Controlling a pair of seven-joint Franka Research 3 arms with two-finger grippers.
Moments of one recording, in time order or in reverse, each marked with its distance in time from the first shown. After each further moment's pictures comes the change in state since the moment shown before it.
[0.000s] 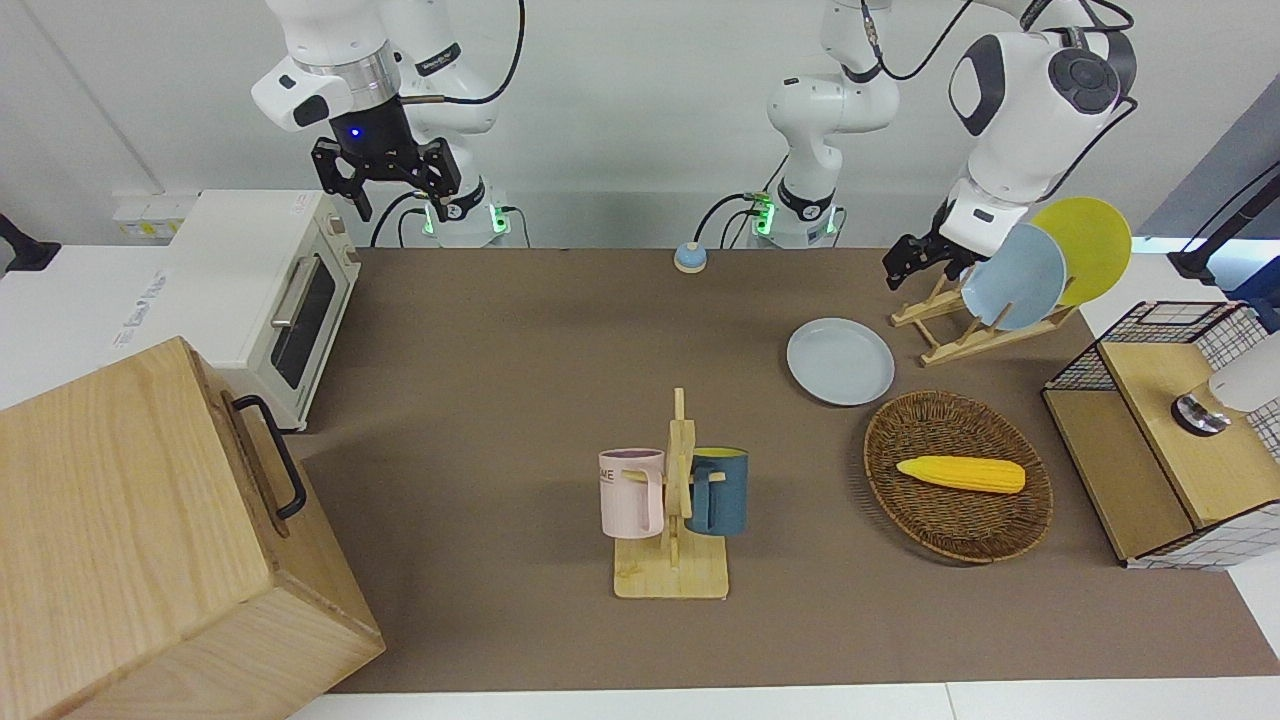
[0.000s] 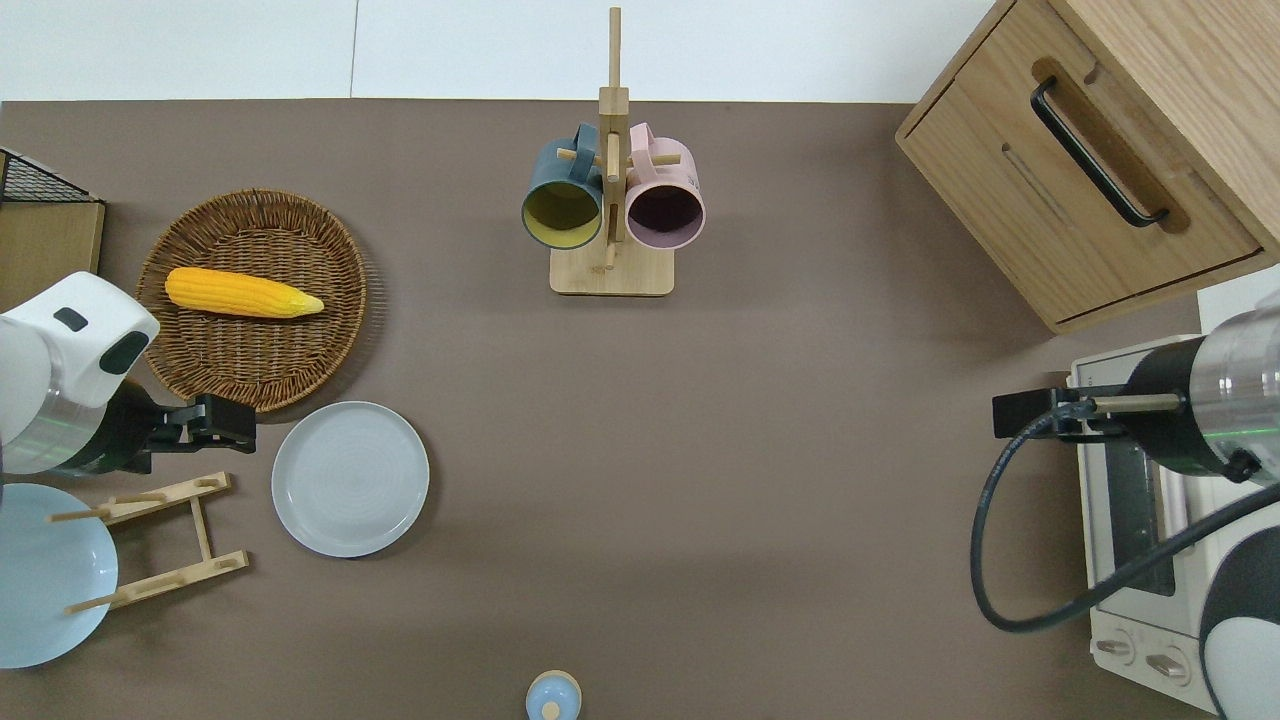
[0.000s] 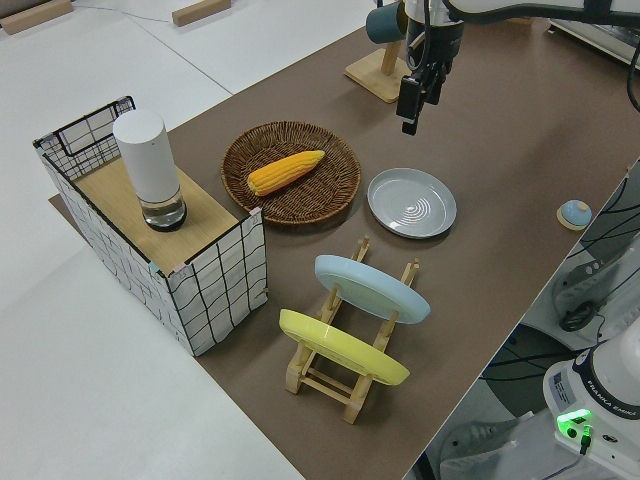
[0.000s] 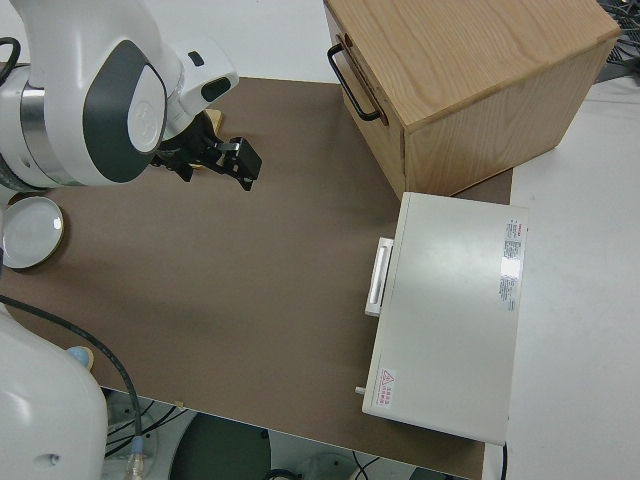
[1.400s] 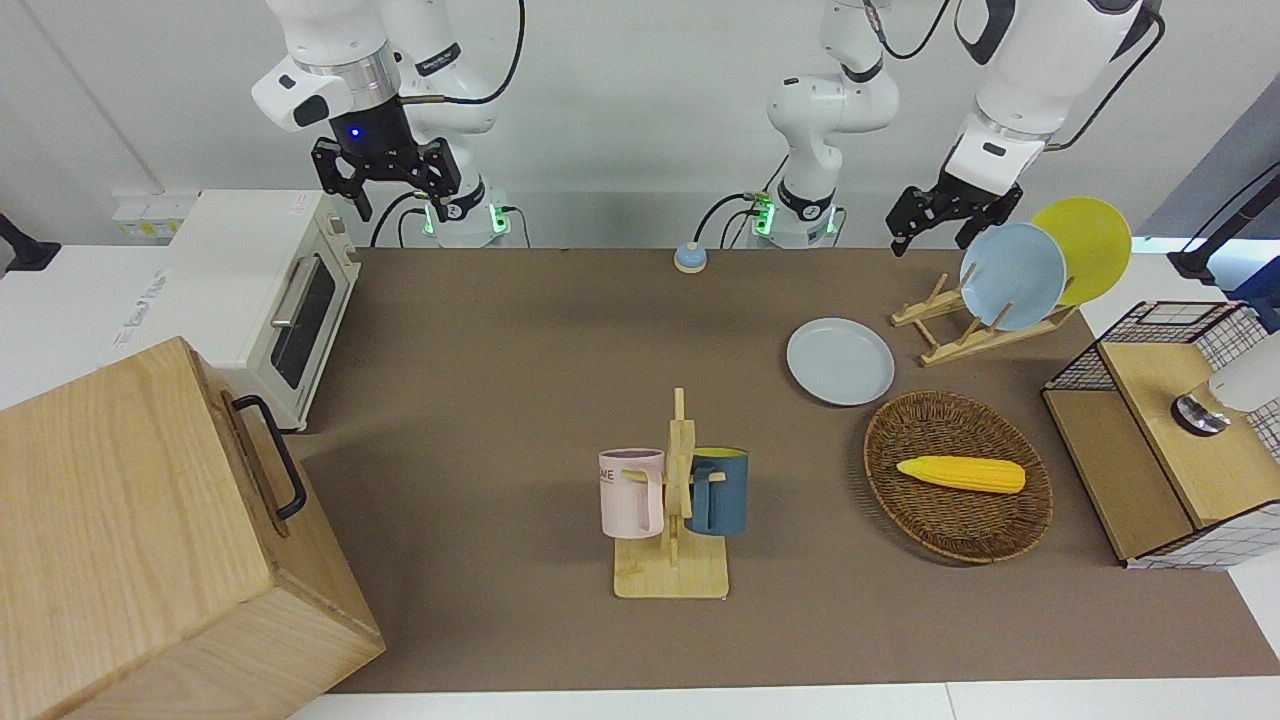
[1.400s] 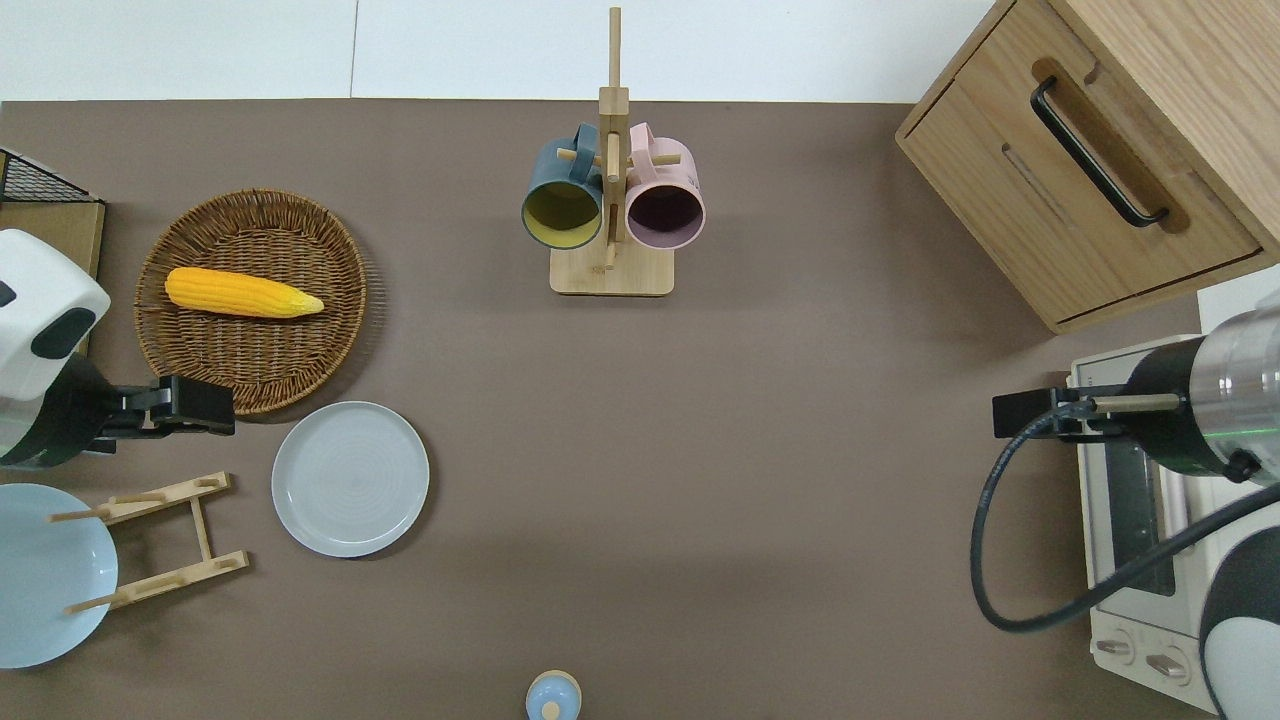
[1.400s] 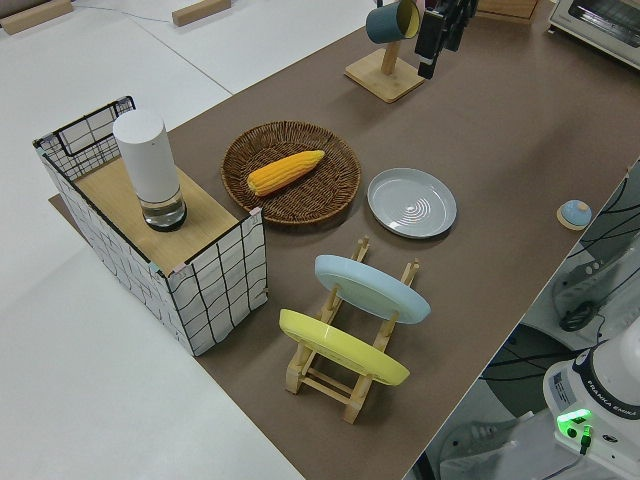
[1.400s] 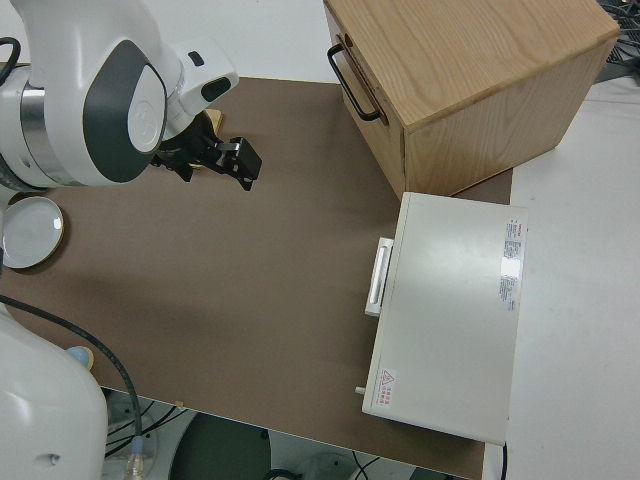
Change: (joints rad) left arm -0.001 -0.014 -0.047 0.188 0.000 -0.116 -0.005; right arm 0.000 0.000 0.000 0.000 0.000 0.000 0.000
